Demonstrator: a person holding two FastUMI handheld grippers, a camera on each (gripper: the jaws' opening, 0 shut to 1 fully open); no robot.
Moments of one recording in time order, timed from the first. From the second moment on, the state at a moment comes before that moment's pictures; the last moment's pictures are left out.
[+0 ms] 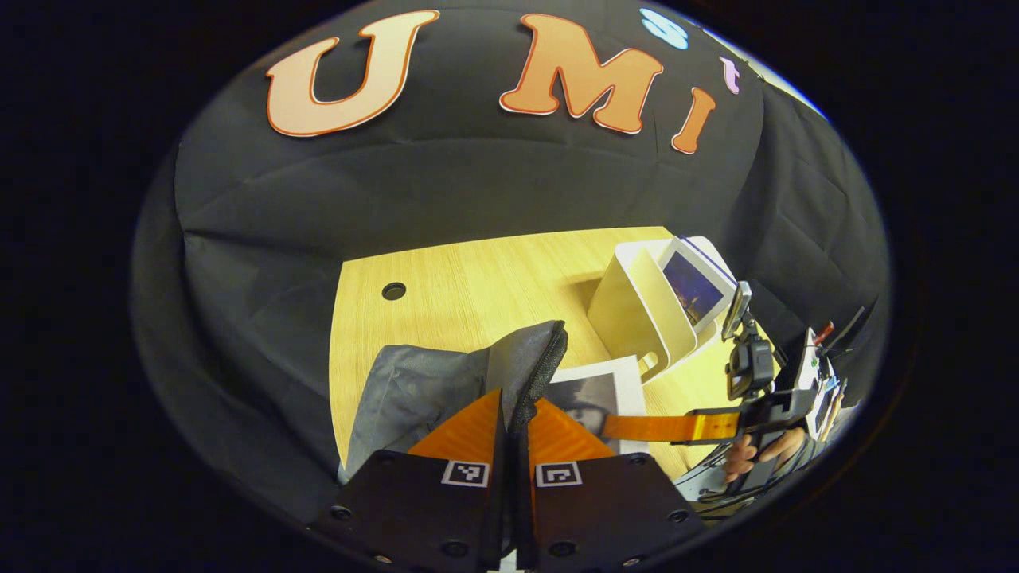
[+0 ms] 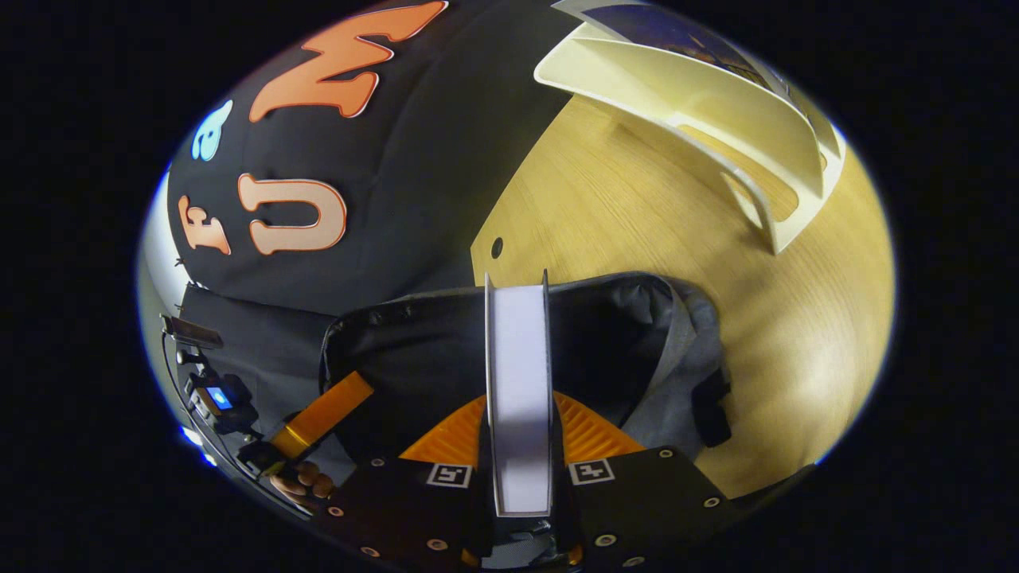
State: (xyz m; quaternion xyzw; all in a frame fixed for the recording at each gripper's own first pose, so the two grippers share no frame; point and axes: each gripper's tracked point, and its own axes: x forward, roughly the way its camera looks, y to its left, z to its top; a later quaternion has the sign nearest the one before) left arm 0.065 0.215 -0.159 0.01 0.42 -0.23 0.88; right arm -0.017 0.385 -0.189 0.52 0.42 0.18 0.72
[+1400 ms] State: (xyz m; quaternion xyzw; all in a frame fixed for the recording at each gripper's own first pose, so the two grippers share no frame) left arm 0.058 0.211 -0.176 0.02 0.41 -0.18 0.89; right arm -0.036 0.338 -0.181 0.23 0.51 0.20 0.80
